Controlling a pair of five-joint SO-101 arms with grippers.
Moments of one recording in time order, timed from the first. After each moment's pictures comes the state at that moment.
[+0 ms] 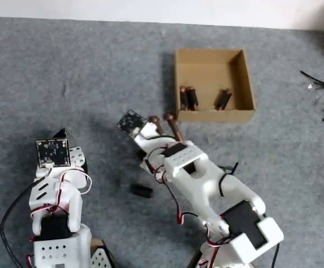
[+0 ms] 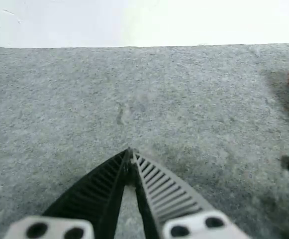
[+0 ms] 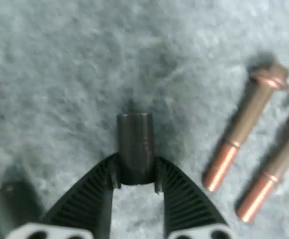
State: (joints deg) left arm -12.3 -104.1 96.0 35.5 0.0; right arm -35.4 -1.7 43.8 29.4 26.0
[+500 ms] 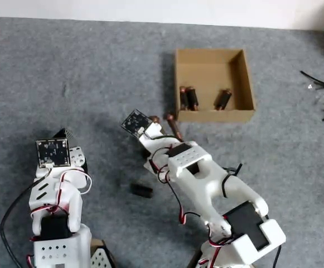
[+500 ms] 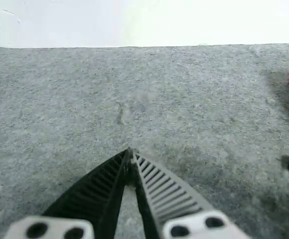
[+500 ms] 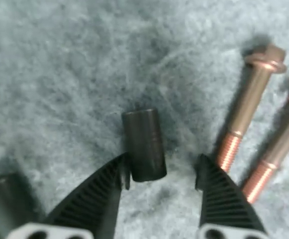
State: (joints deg) left arm -12.3 -104.1 96.0 35.5 0.0; right arm -34.5 -2.1 44.6 29.6 26.0
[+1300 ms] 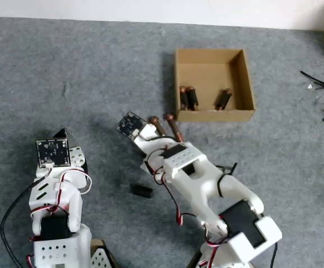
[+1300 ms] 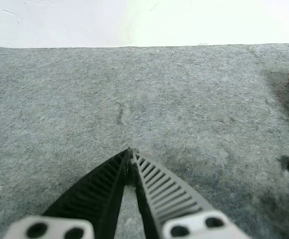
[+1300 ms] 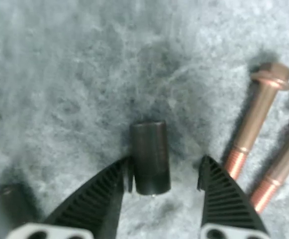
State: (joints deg) left arm -12.3 -104.1 96.0 35.5 0.0; right arm -37.3 2.5 42.1 27.9 26.1
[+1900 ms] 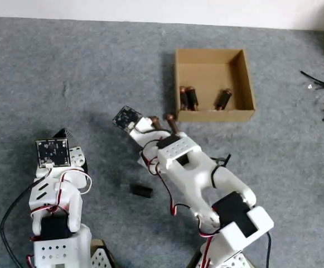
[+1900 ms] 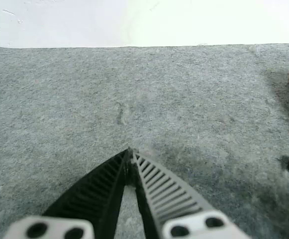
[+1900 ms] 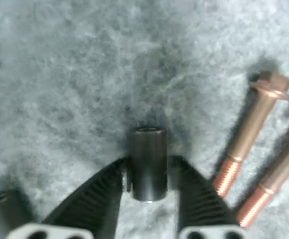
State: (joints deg) left arm -12.3 -104.1 96.0 35.5 0.0; right arm -37.5 8.1 34.1 35.1 26.1
